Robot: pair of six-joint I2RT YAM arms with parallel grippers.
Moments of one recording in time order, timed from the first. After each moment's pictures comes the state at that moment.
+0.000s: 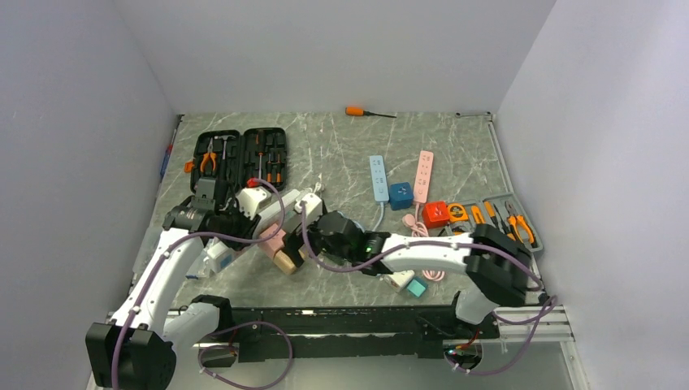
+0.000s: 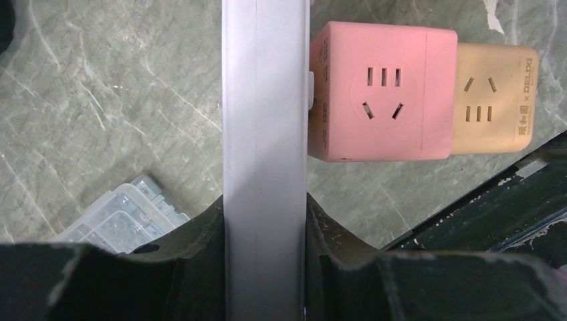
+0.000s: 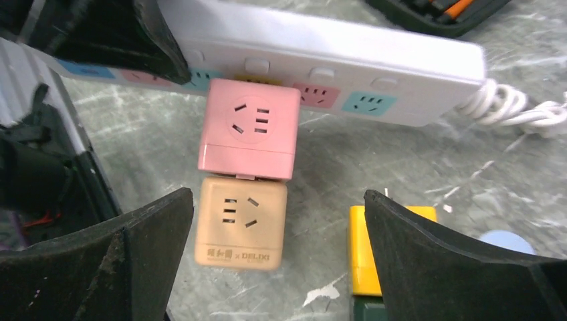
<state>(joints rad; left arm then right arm) -0.15 0.98 0.82 -0.90 0.26 0.47 1.18 1.63 0.92 0.33 0.14 0.21</state>
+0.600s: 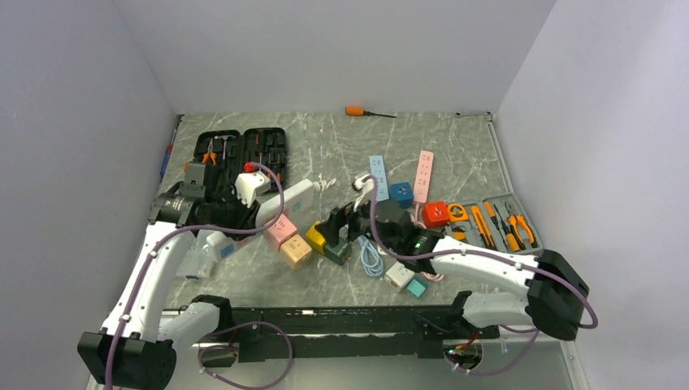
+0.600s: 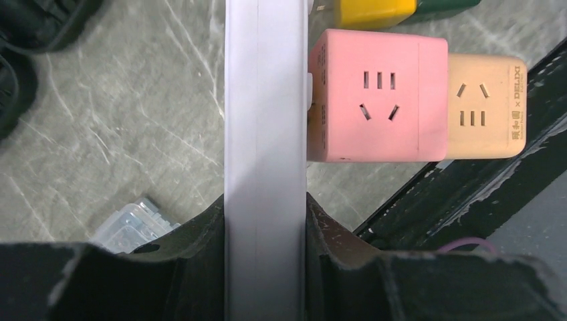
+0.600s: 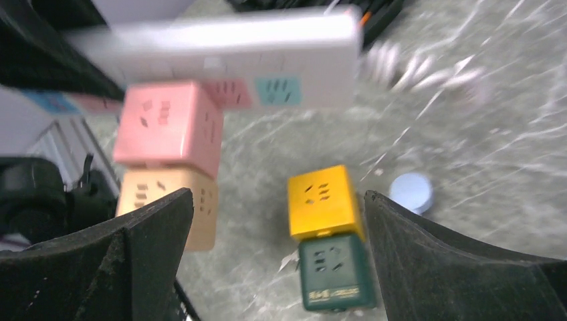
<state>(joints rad) -0.14 0.99 1.01 -1.05 0.41 0.48 0.96 1.18 0.67 0.30 0.07 0.38</state>
